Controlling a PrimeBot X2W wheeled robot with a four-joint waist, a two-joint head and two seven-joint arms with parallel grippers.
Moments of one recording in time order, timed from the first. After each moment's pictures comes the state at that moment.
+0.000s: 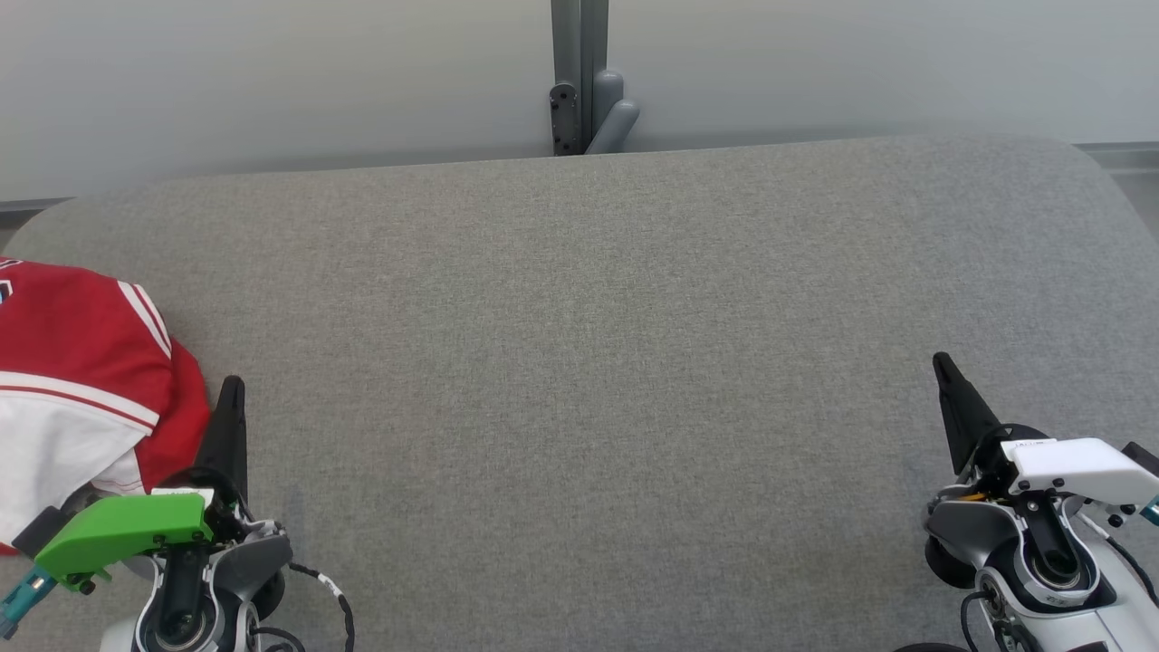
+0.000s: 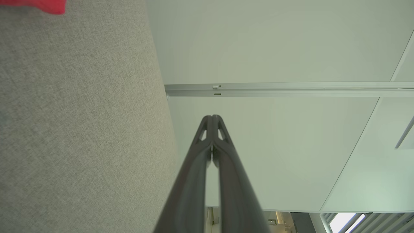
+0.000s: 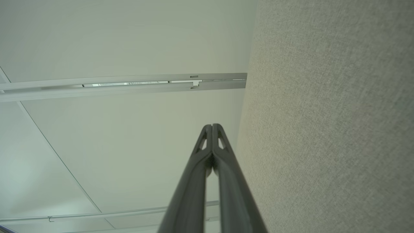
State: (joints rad) left arm -0.17 0.05 0.12 0.23 -1.60 -0.05 0.11; right arm -0.20 -0.25 0.15 0.29 1.85 0.13 -0.09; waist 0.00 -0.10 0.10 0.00
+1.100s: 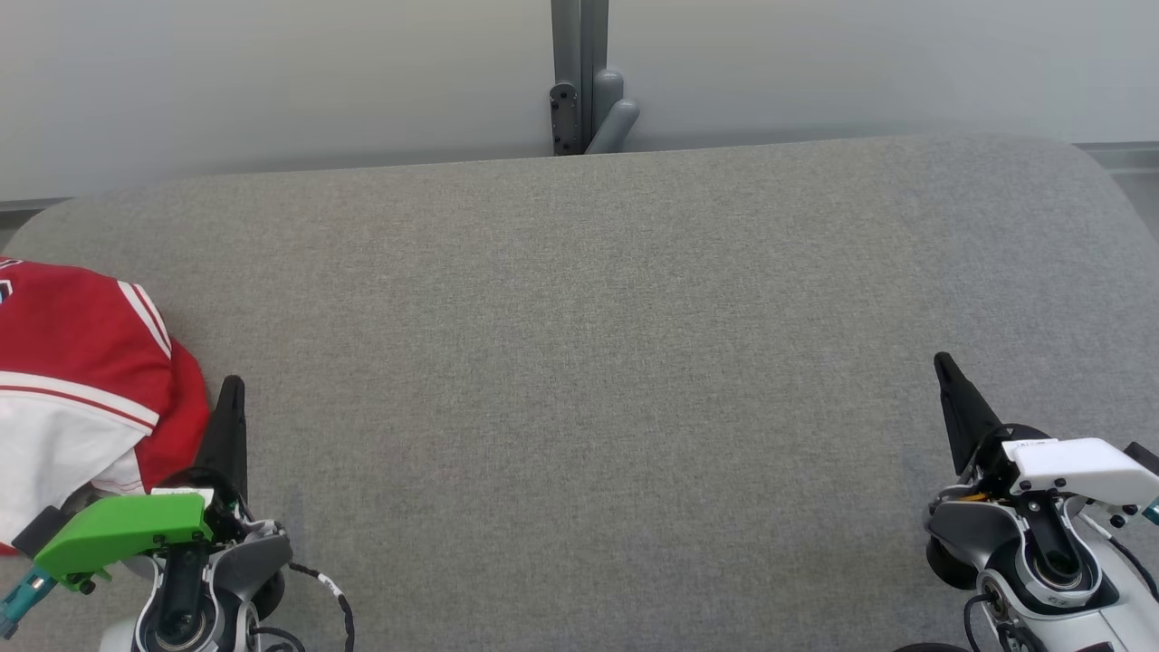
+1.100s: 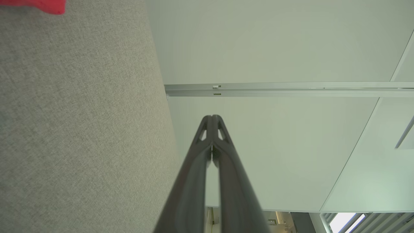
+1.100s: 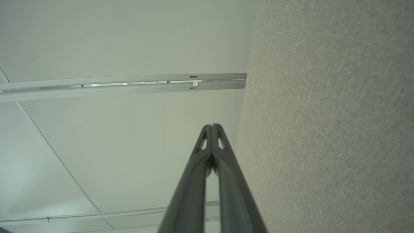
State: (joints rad) left arm -0.17 0.05 0.12 0.23 -1.60 -0.05 0.11; right arm -0.20 -0.28 0.20 0.28 1.89 0.13 -0.12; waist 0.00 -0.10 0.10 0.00
